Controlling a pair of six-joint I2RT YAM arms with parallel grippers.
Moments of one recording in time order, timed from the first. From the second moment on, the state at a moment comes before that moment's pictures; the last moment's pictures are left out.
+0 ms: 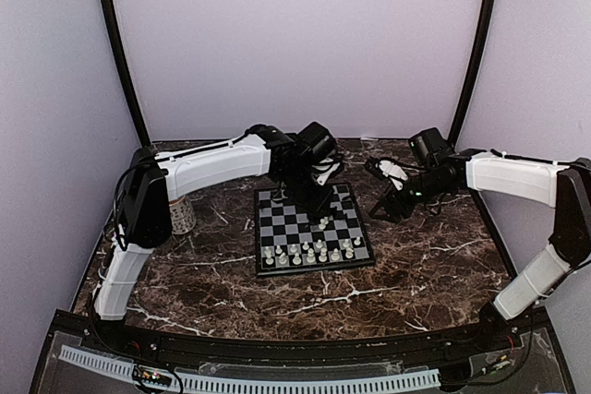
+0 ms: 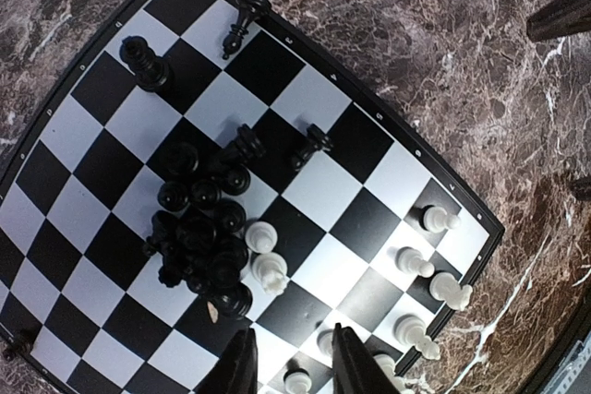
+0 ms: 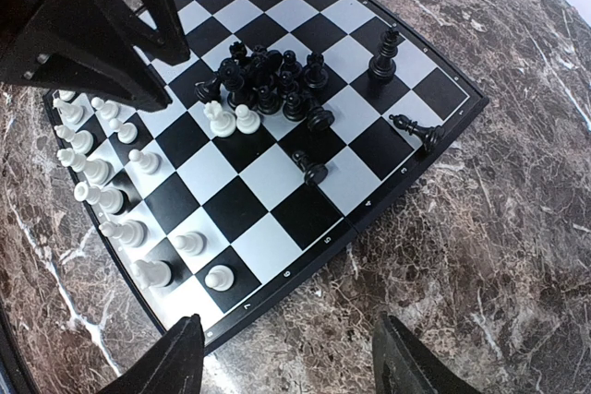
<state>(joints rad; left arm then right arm) -0.91 2.31 2.14 -0.94 0.08 -0.20 0.43 1.51 1.02 -0.48 -0.42 -0.42</state>
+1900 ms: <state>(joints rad) -0.88 2.44 2.24 -0.97 0.14 -0.21 0.43 1.53 1.02 -0.48 -0.42 -0.42</state>
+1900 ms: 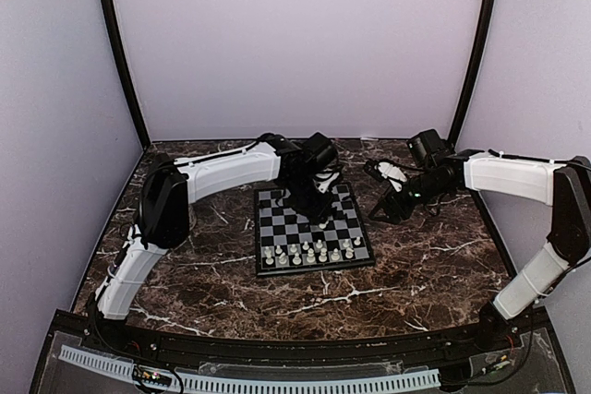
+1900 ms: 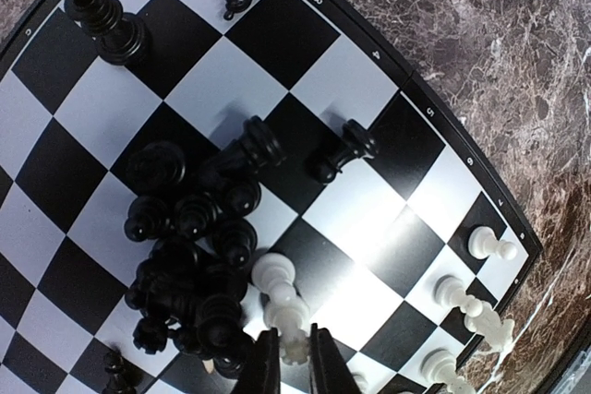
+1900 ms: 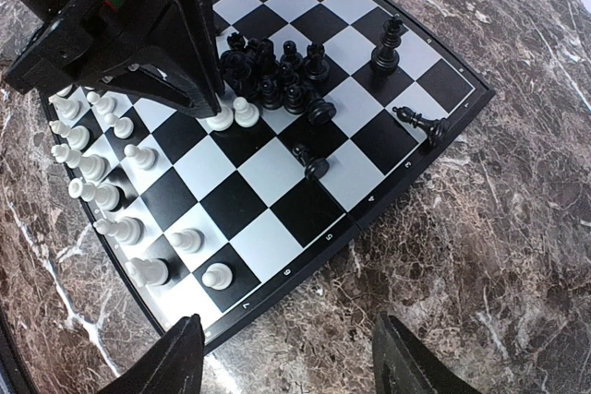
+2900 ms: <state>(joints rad) -1.06 2.34 2.21 -0.94 0.23 -0.06 0.29 1.50 1.01 -0.47 -0.47 -0.36</state>
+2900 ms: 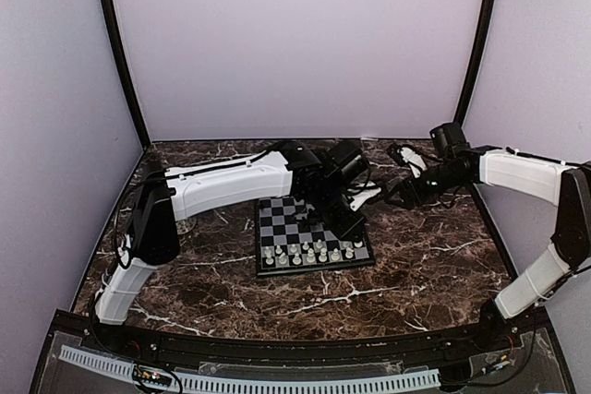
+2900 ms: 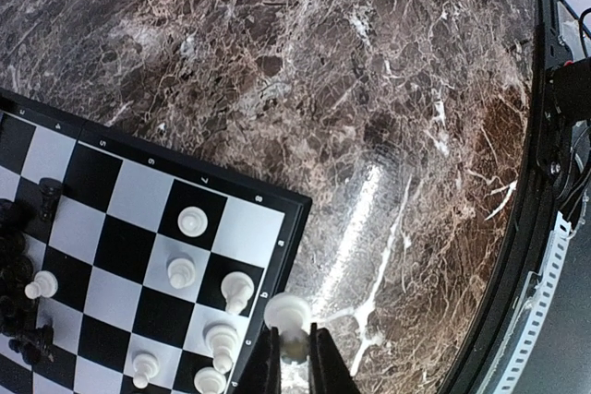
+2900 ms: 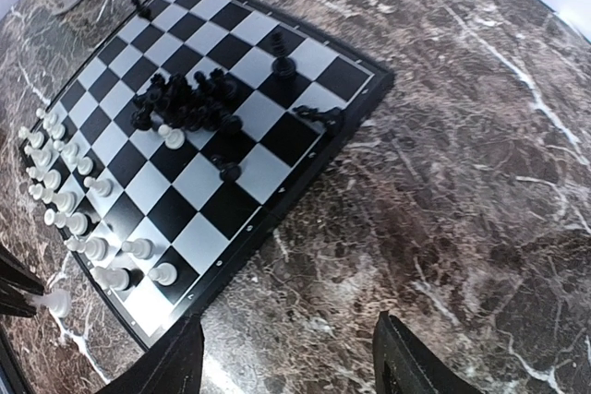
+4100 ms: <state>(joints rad) -1.08 2.49 2.31 -0.91 0.16 -0.04 0.24 1.46 0.97 -0.41 -0.42 -0.32</state>
